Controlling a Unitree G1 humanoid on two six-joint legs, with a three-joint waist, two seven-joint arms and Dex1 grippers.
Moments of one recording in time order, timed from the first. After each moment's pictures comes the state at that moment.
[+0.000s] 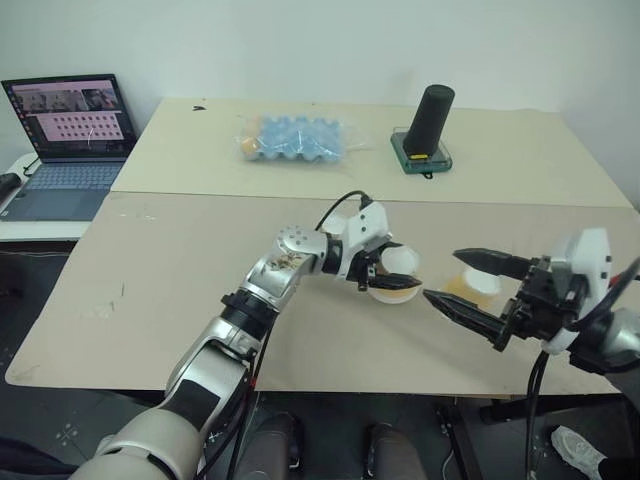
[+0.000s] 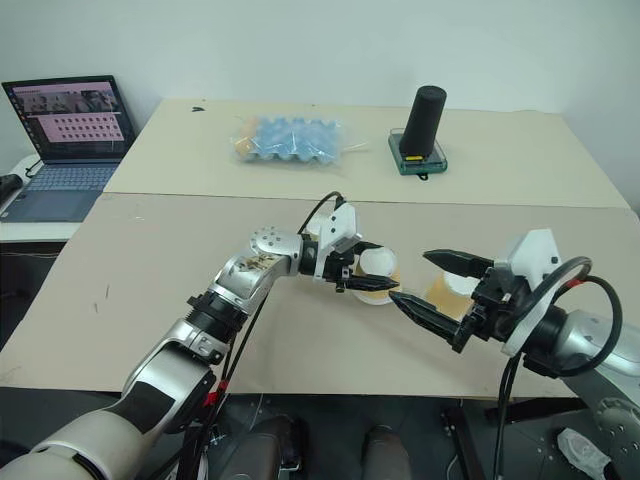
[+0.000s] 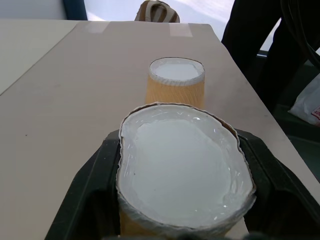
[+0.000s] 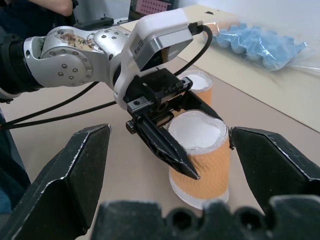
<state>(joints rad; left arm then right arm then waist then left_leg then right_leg) -0.90 0.11 -0.36 0.47 -0.20 0.24 -1.11 0.08 -0.83 -0.49 -0.76 0.93 0.69 0.66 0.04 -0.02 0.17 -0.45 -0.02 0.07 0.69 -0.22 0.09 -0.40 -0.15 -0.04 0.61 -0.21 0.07</state>
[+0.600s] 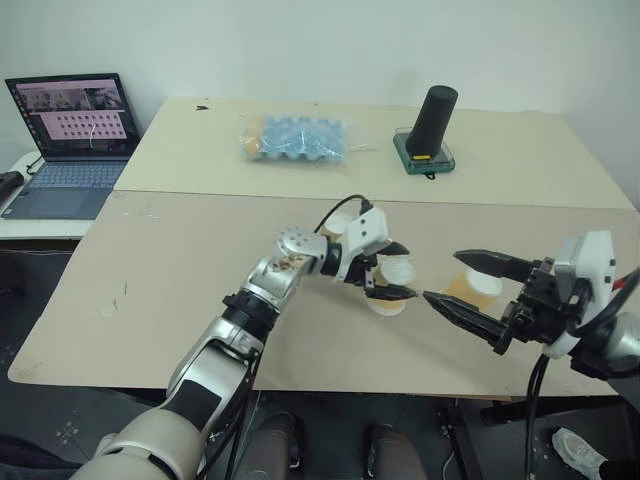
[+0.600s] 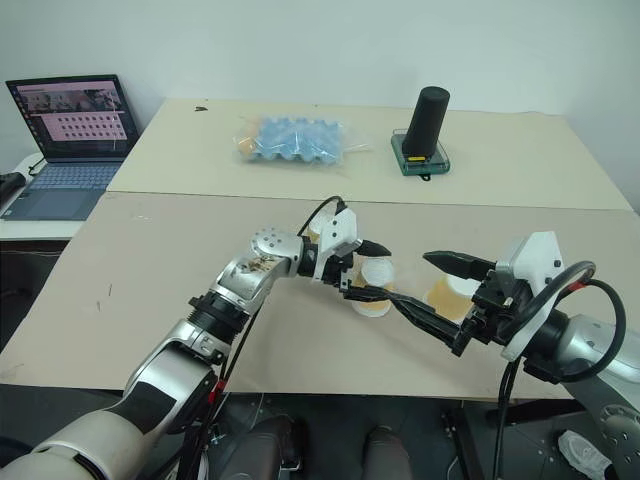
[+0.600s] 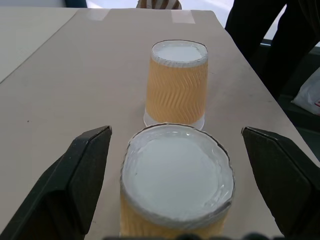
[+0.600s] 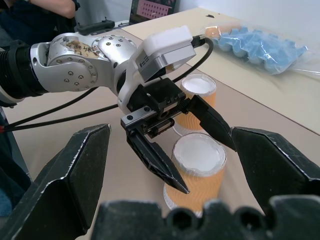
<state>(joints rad) -0.90 0.10 -0.34 0.48 -0.16 0.23 -1.12 0.09 -0.83 -0.50 -0.77 0.94 0.68 0.64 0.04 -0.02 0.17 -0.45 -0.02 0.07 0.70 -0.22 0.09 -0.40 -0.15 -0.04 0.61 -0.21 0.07</state>
